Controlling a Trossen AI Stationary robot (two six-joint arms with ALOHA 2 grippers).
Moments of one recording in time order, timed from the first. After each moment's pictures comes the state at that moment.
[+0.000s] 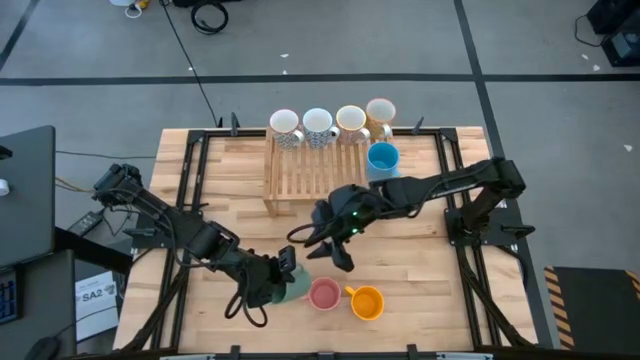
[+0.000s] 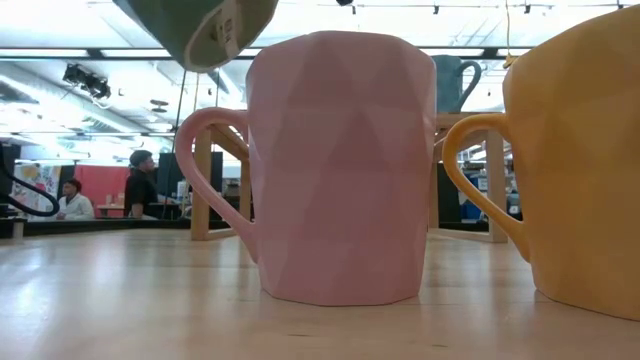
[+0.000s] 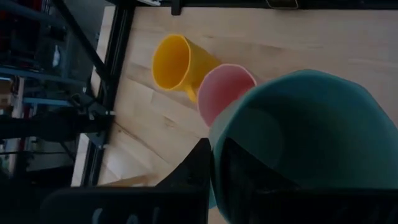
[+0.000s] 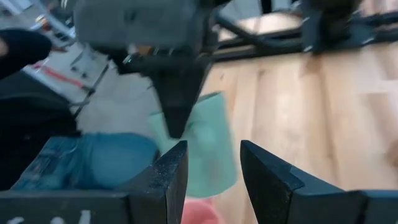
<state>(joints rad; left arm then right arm) -0.56 1.47 1.31 -0.58 -0.25 0.88 0.19 1.70 1.56 -0.38 -0.25 0.28</state>
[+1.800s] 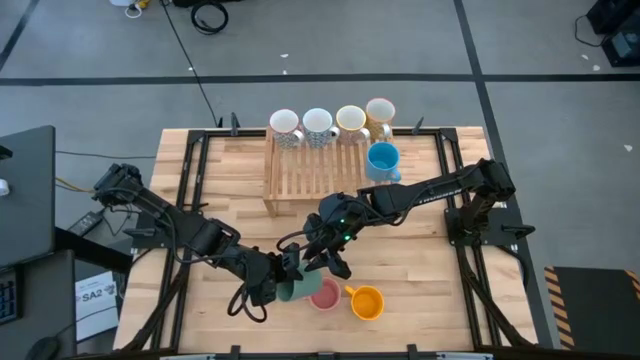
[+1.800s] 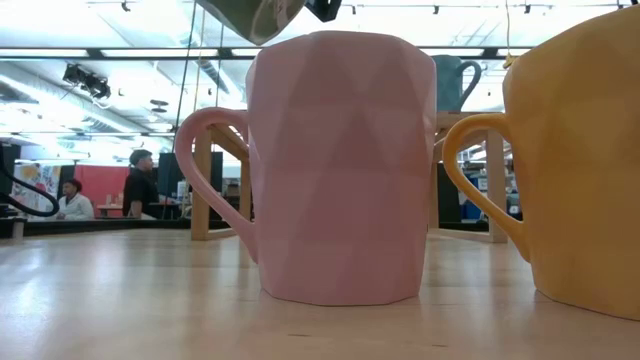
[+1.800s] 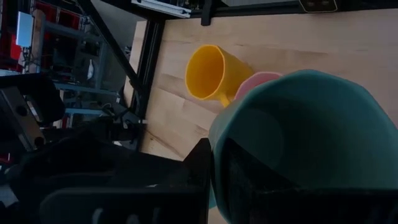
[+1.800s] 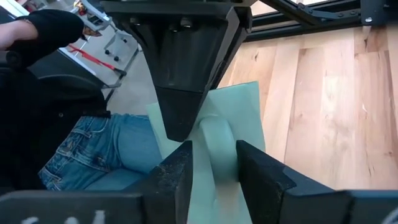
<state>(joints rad) -0.53 1.47 1.31 -0.47 -0.27 0.98 0.20 1.78 1.56 -0.33 -0.41 0.29</state>
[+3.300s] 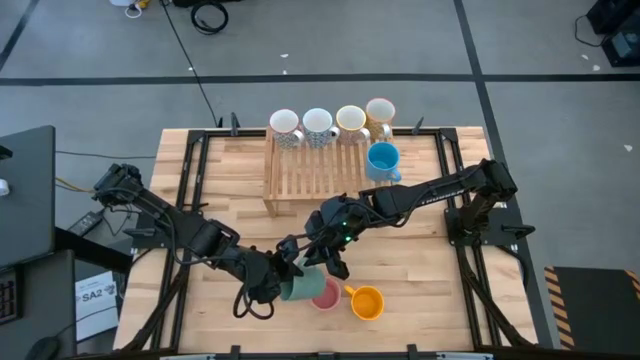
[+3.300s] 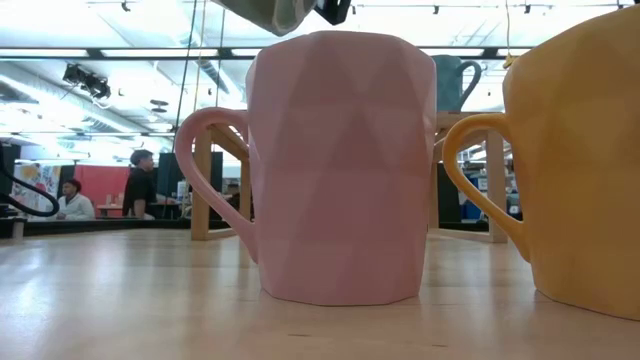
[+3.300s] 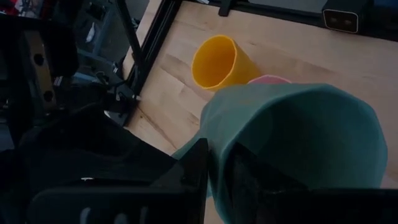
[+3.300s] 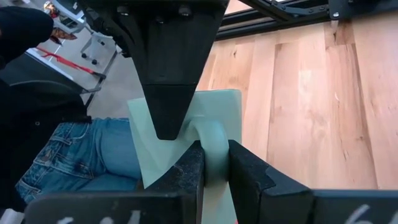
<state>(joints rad) -0.53 1.47 1.31 -0.48 -0.33 0.74 0.21 1.77 1.56 -0.36 -0.31 0.32</state>
